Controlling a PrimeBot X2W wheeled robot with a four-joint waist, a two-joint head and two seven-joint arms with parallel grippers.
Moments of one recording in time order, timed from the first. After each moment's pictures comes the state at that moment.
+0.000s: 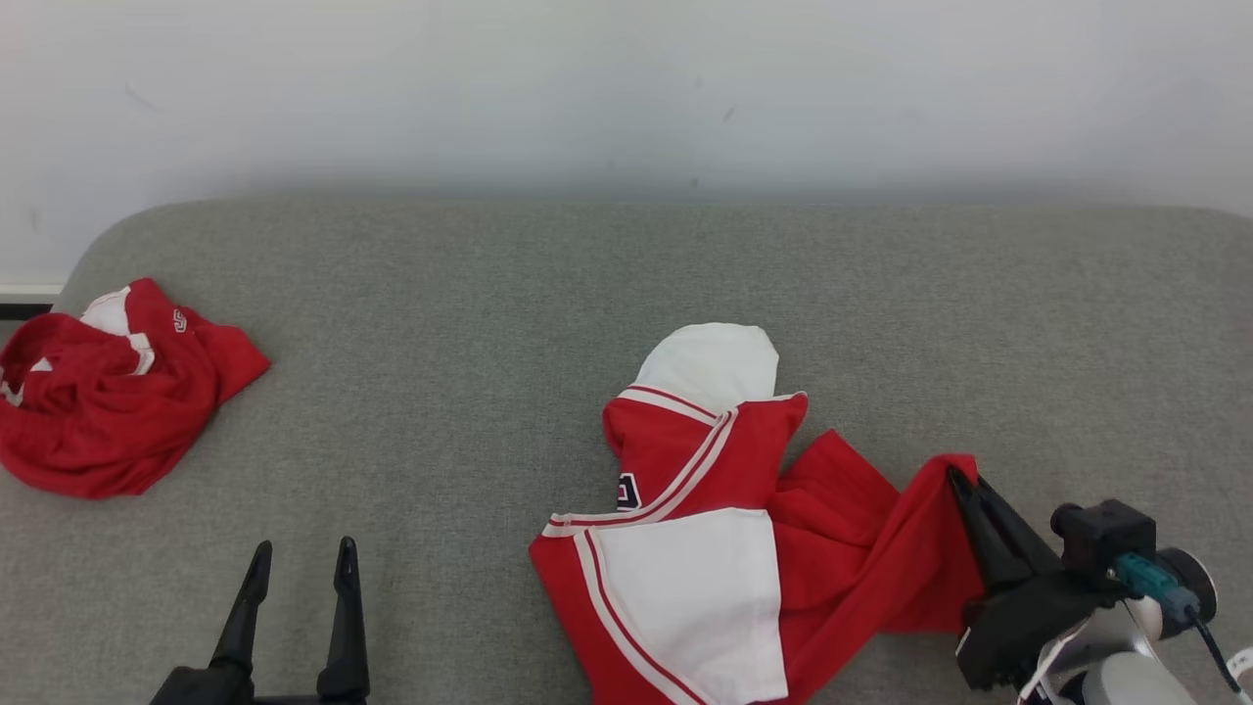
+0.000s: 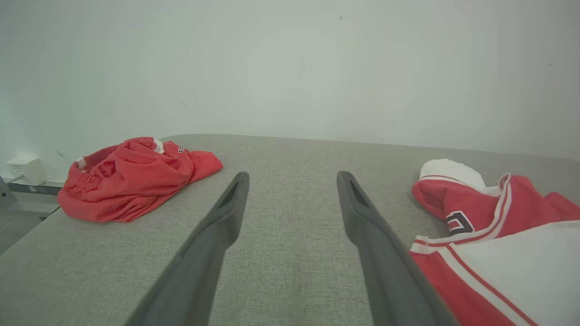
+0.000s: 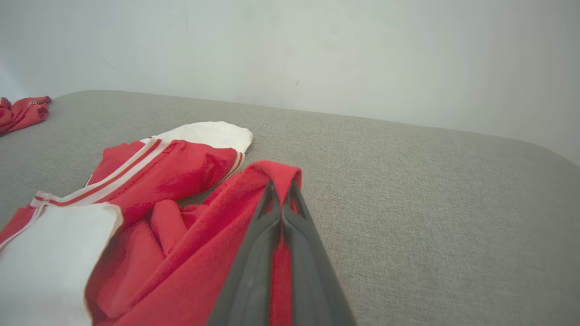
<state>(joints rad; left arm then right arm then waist) 0.01 0.06 0.04 0.11 -0.14 -0.12 -0.26 -0.14 -0.28 0.18 0.25 0.27 0.13 -0.07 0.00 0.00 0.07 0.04</state>
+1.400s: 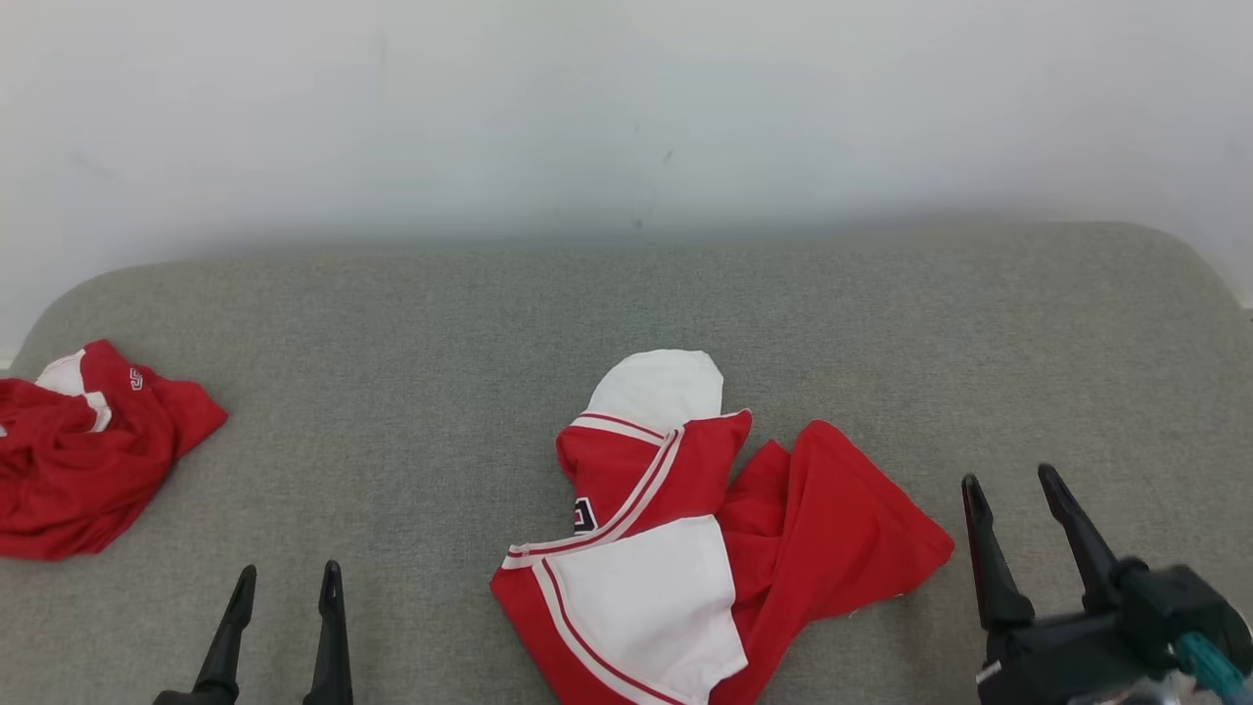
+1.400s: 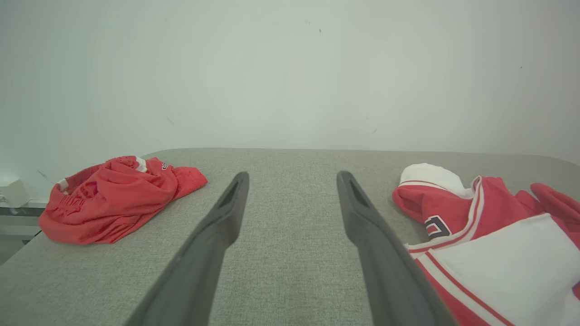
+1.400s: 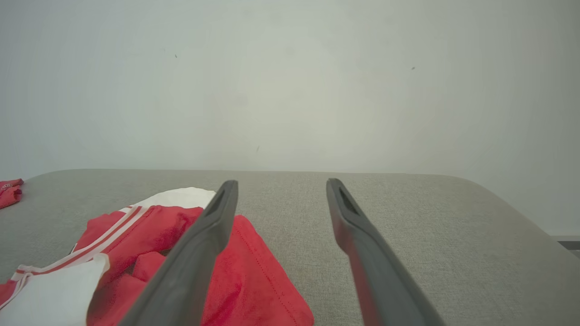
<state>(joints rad) 0.04 0.07 0.06 0.11 -0.12 -0.13 -0.26 -0.11 -0.21 0.09 0.25 0.23 0.13 -0.26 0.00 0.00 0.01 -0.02</state>
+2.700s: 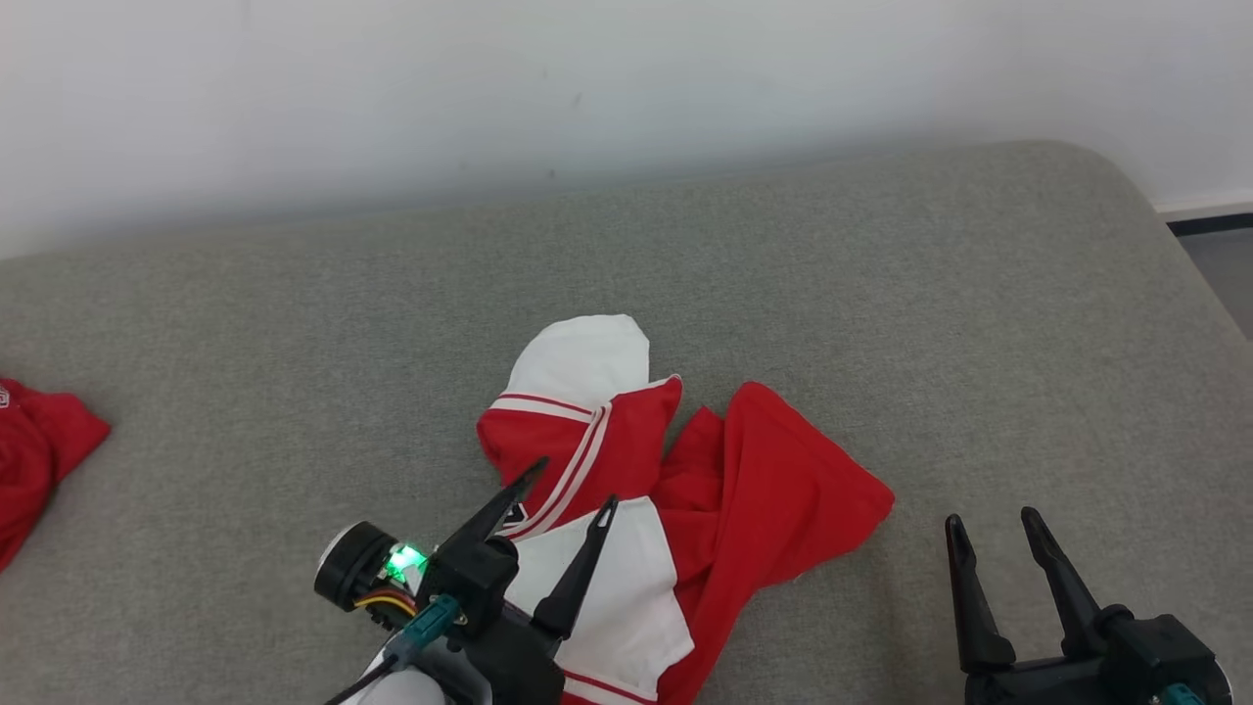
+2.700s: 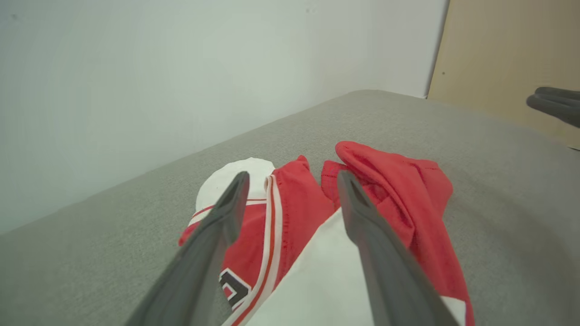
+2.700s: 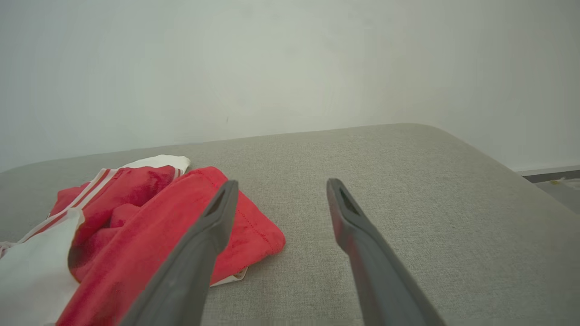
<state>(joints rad) -0.33 0.20 -0.51 0.30 -0.21 -0.13 -0.20 0.02 -0.12 0.05 0.14 0.20 0.13 -0.26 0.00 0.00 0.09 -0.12</state>
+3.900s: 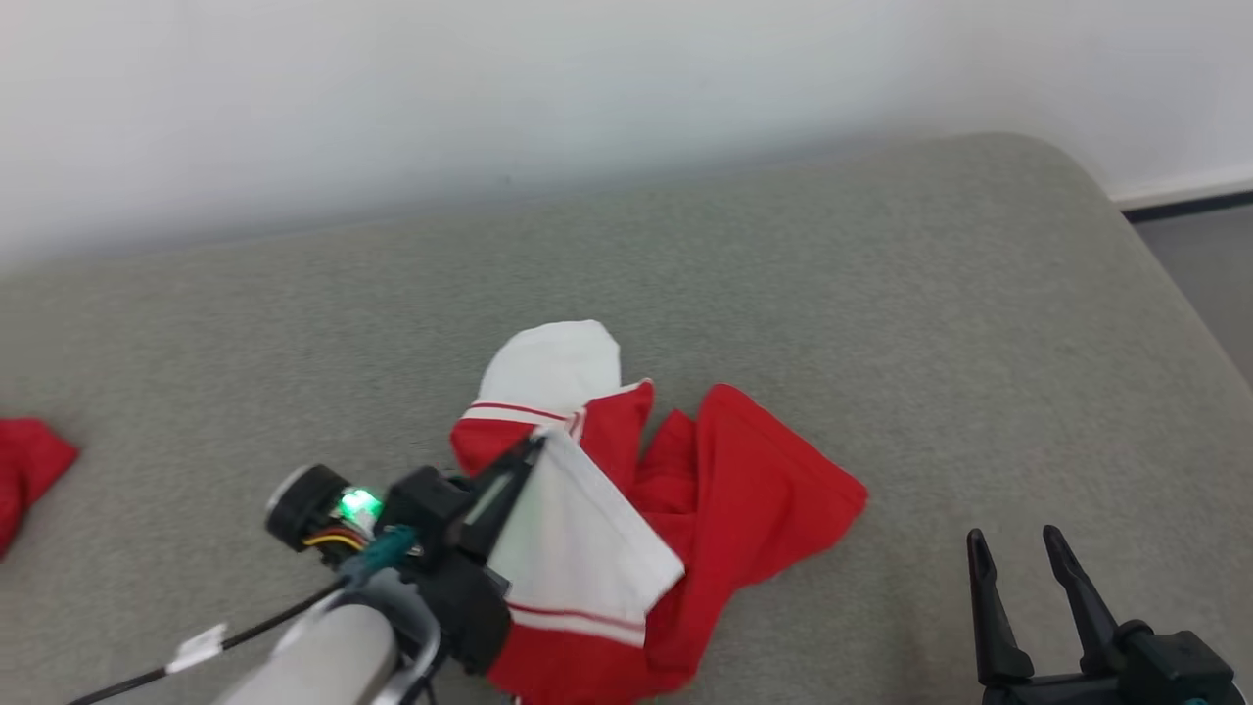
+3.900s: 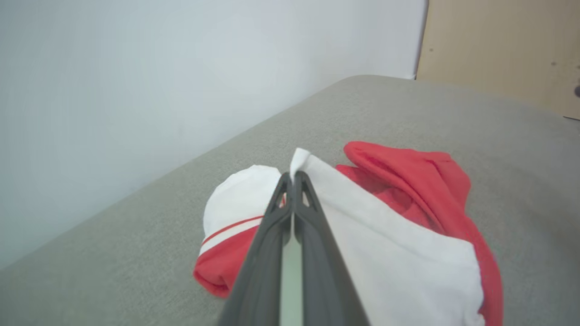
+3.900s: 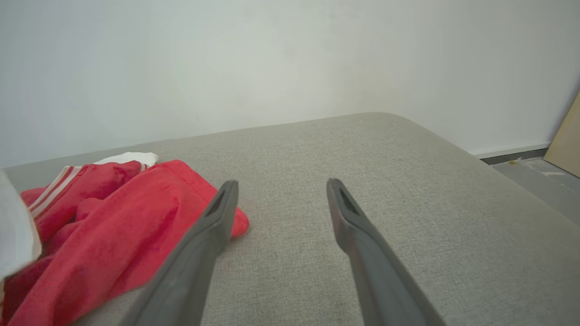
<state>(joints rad) -0.57 0.39 -0.82 0.39 -0.50 -0.05 -0.20 0.04 -0.11 0.01 0.15 0.20 0.13 -0.26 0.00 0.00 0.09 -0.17</state>
